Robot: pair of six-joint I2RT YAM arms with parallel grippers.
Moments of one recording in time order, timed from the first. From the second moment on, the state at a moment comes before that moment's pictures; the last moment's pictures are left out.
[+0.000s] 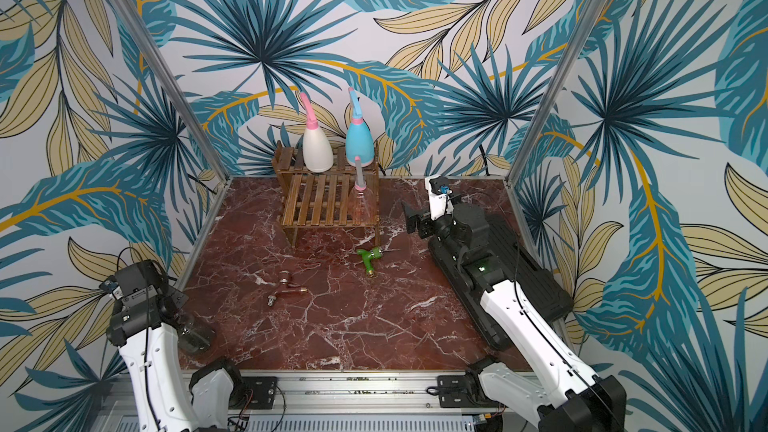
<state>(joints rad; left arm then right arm) 0.57 0.74 0.84 -0.98 -0.26 -0.50 0.52 1.07 0.95 0.01 0.02 -0.04</state>
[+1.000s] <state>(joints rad) -0.55 1.34 1.47 -0.92 -0.30 -0.85 1.02 1.28 0.92 0.52 0.00 -0.21</state>
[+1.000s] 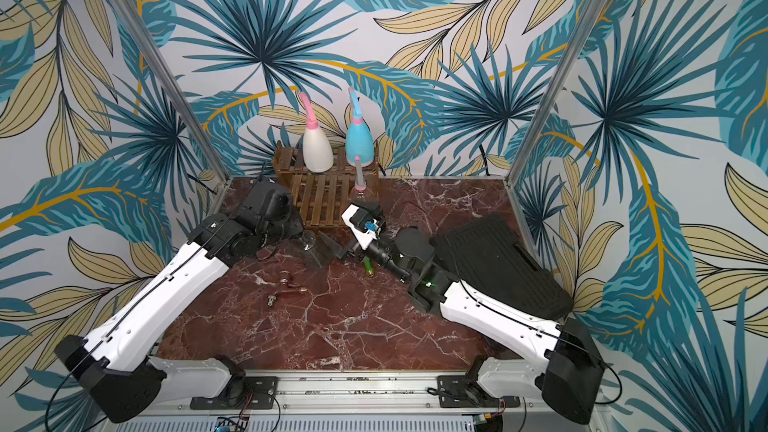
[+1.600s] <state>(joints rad) -0.55 1.37 1.57 -0.94 -0.27 -0.84 1.06 1.56 0.86 0.71 0.04 -0.22</state>
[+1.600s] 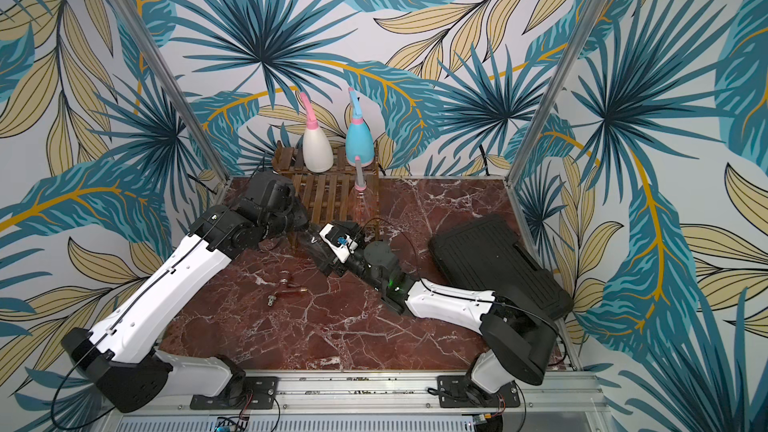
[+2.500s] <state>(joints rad) -0.55 1.34 1.57 -0.91 -0.16 -0.62 1.07 1.70 0.87 0.77 0.13 -0.20</state>
